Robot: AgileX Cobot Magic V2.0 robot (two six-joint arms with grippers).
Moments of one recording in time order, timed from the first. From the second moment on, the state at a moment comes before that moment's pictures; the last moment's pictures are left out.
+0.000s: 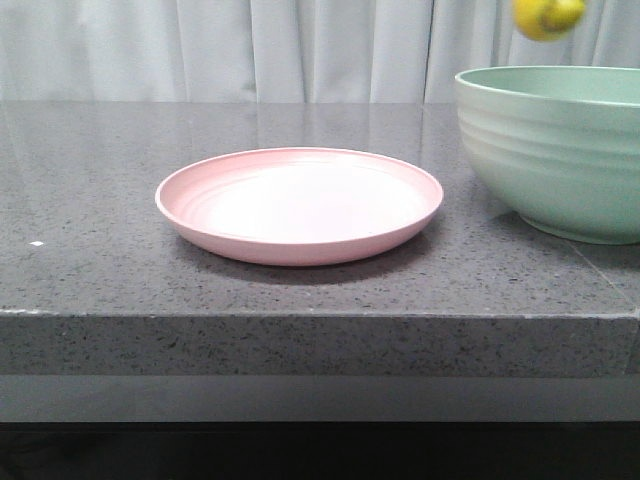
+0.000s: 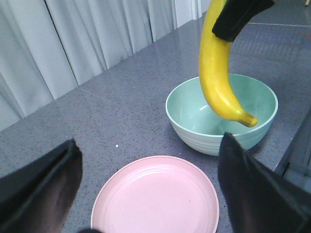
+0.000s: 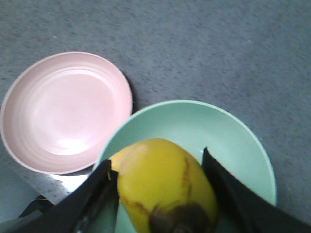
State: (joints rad) left arm -0.74 0.87 -0.99 -0.25 0.45 0.46; right arm 0.06 1.35 -1.68 0.33 1.26 -0.41
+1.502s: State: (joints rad) left arm -0.74 0.87 -0.99 -0.25 0.45 0.46; right arm 0.05 1.22 -1.42 0.34 1.11 -0.37
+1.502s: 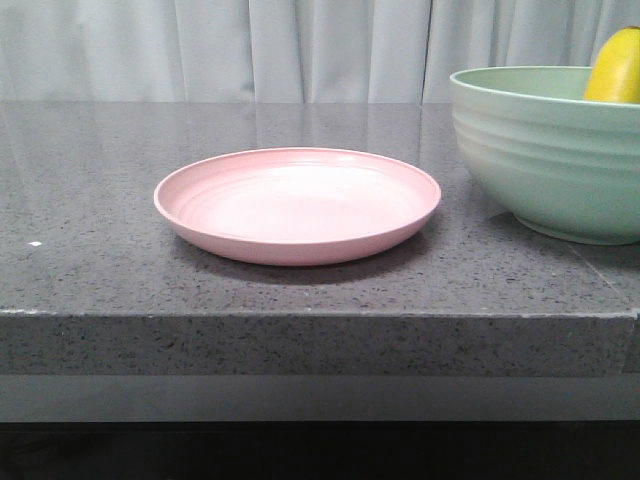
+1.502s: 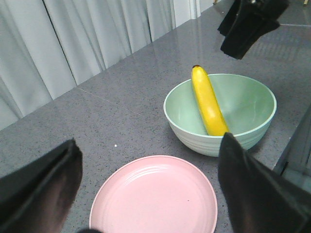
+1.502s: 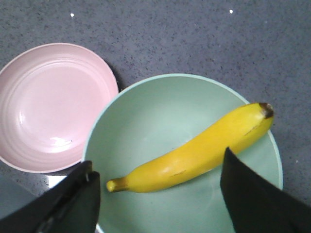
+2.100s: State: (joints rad) left arm -0.74 0.87 -0.99 -0.25 0.45 0.46; right arm 0.10 0.76 -0.85 0.43 0.85 -0.38
